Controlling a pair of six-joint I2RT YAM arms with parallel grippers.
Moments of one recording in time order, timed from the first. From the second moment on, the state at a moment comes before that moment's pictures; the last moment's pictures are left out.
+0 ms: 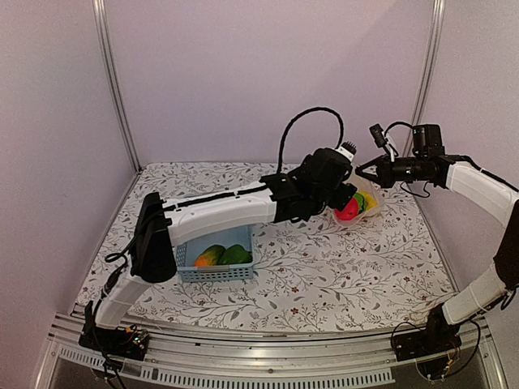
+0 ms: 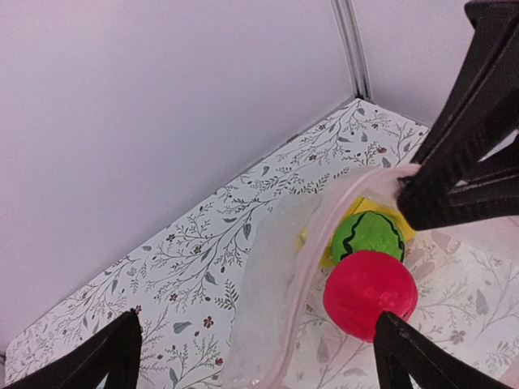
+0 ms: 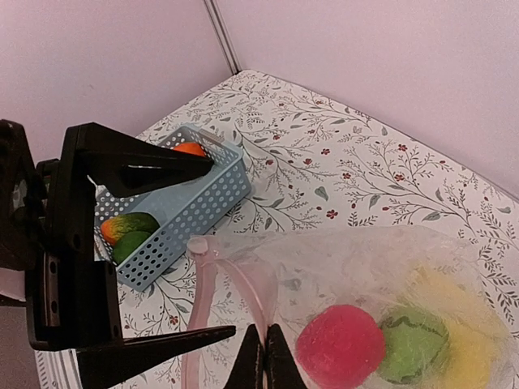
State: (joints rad) left arm -1.14 2.43 2.33 -0.31 -0.69 0.09; right arm 0.14 1.44 1.17 -0.33 -0.82 -0.19
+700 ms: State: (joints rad) left arm -1.17 1.91 1.72 -0.09 -0.32 -0.04; right arm 0.14 1.44 1.37 -0.40 -0.68 -0.20
